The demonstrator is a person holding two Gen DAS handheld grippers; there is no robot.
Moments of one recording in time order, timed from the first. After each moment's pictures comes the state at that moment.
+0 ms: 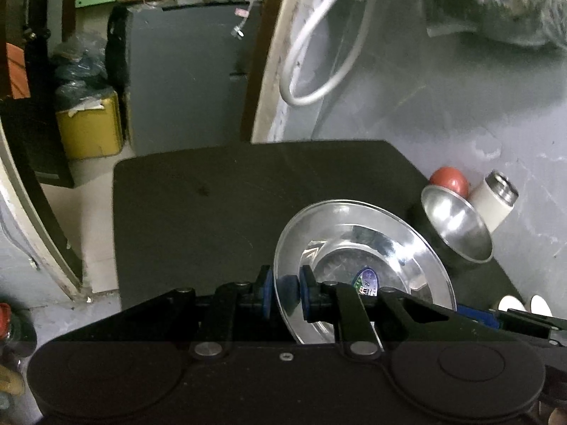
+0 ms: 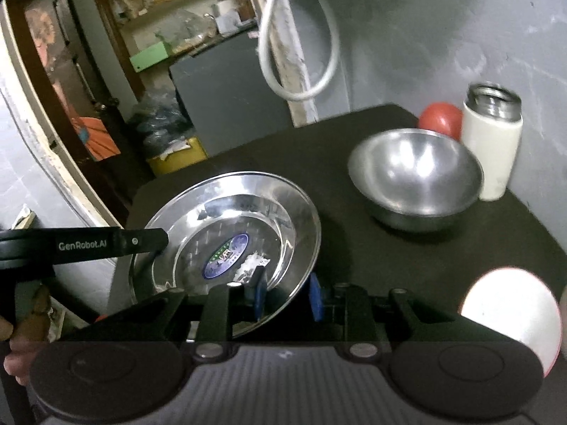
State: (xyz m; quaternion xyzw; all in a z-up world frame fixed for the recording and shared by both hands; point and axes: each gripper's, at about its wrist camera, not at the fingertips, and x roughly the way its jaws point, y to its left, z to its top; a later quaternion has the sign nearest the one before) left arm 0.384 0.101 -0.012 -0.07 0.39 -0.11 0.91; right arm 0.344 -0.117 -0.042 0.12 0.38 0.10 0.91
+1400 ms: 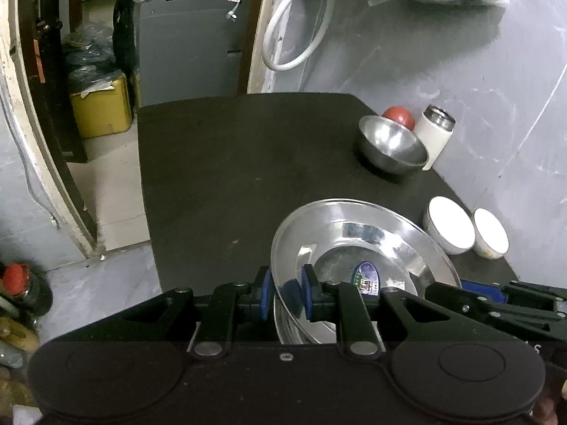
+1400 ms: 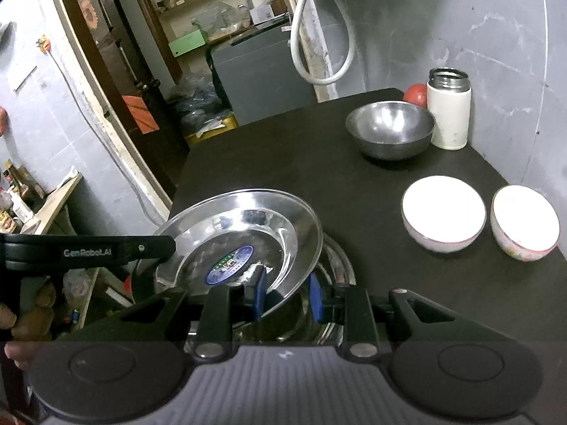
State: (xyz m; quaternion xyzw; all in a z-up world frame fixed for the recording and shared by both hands) left arm 0.227 0.077 0.011 -0.05 0.43 -0.10 0.90; right arm 0.201 -0.156 -0.013 0.12 0.40 0.16 0.90
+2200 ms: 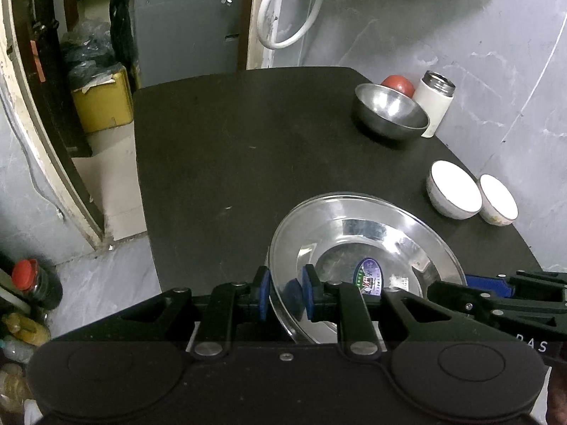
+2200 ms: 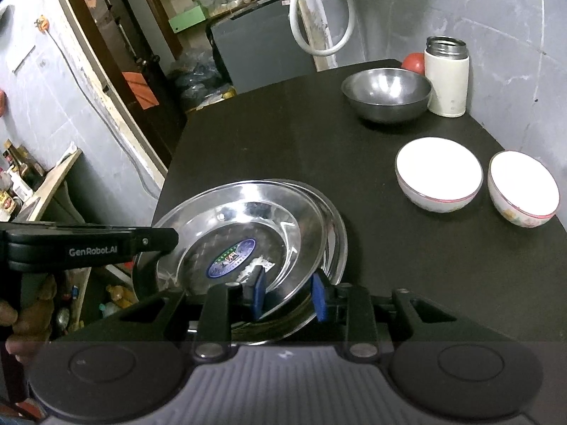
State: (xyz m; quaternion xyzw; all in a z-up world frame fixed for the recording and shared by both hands) left arm 0.214 0.063 -0.007 -0.03 0.45 -0.09 0.89; right arm 0.193 -0.158 -0.025 0.11 0.44 0.17 0.88
